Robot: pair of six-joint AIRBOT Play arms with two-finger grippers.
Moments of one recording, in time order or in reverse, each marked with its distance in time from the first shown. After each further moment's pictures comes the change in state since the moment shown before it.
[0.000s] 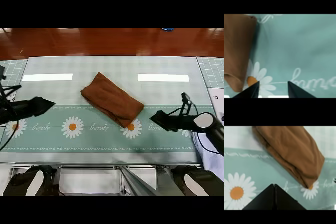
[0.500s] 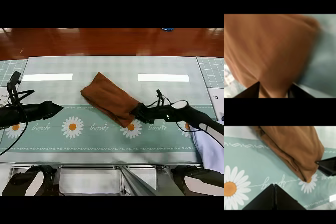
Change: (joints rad) left arm -0.069 -0.028 -0.040 -0.012 0.035 -0.015; right arm 0.140 -0.452 0.227 0.431 -0.012 -0.335
